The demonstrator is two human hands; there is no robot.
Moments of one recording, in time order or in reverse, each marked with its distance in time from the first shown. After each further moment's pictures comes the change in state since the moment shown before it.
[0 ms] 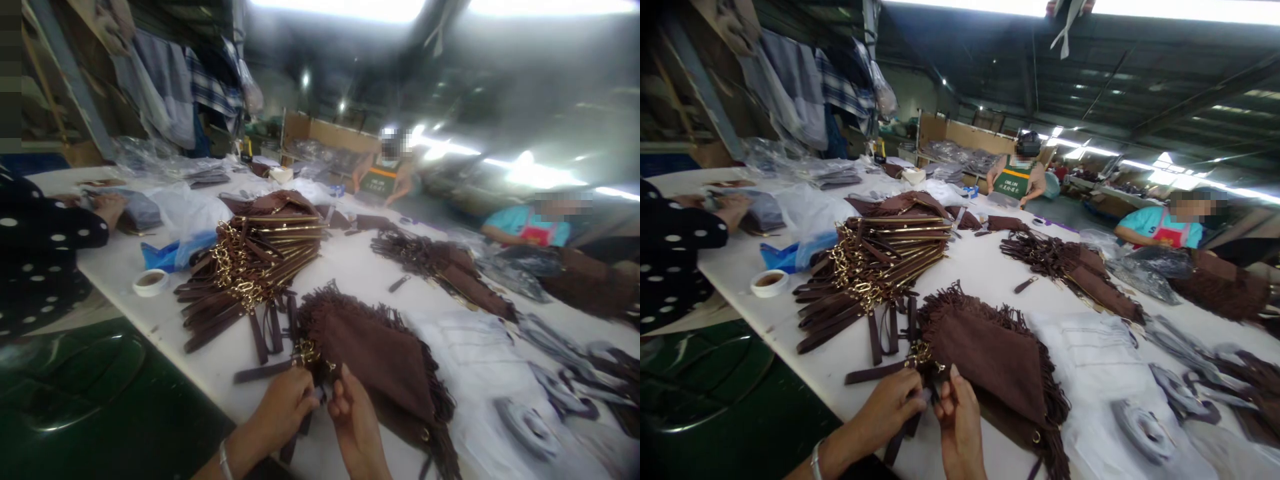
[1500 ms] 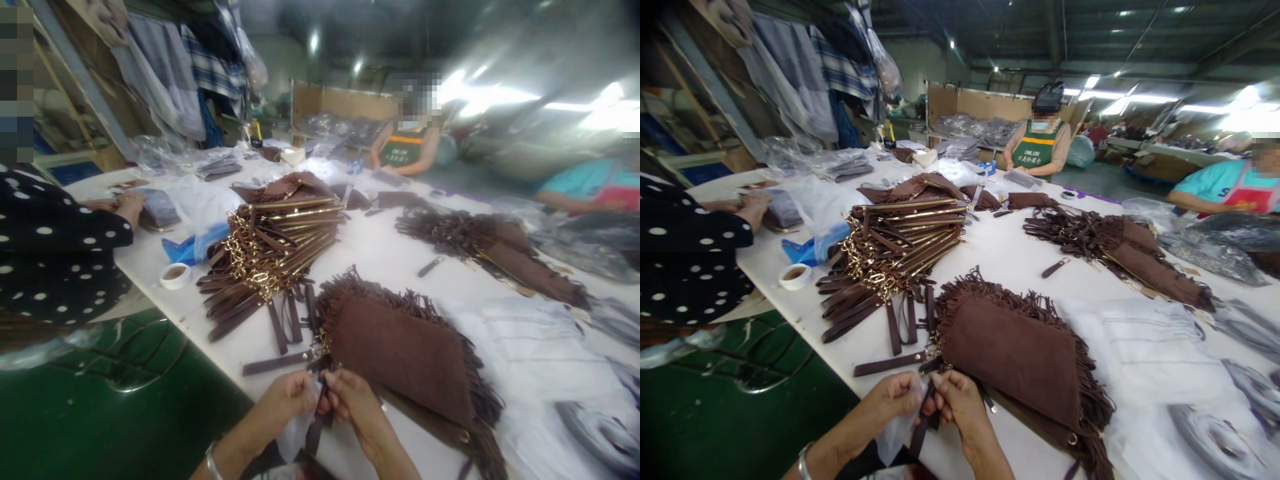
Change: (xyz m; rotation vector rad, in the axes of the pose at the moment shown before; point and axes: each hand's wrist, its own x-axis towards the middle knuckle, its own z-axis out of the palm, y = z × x) left_hand -0.024 -0.017 -0.014 -1.073 -0.132 -0.412; right_hand 0.021 0.019 -0.002 -0.511 -0.400 0.225
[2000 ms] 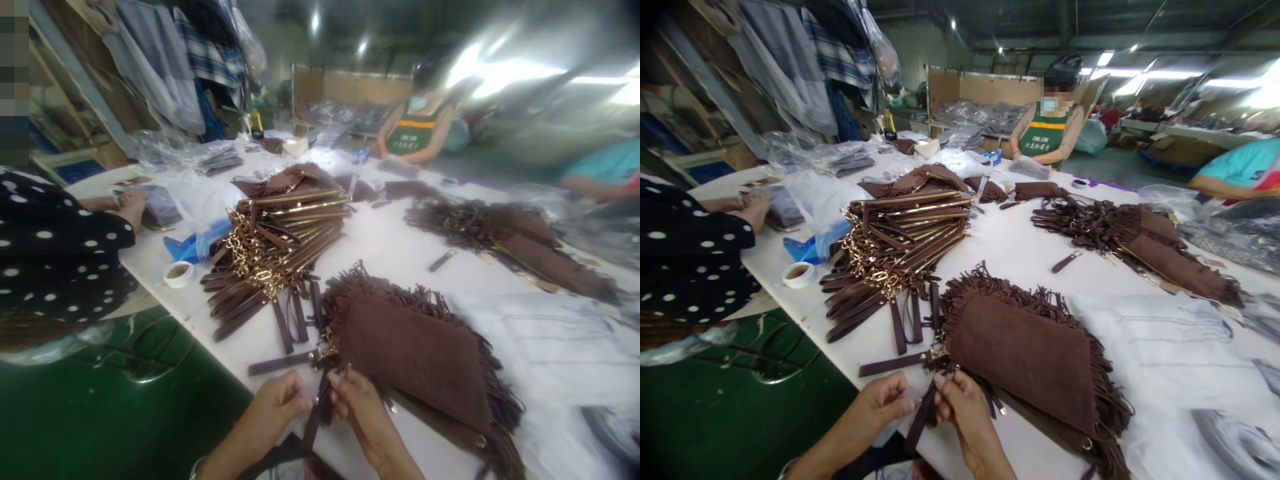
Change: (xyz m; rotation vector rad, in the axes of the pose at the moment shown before) left_hand -0.014 0.005 -0.023 0.361 0.140 0.068; right_hand -0.001 -0.001 0.013 0.141 0.035 -0.001
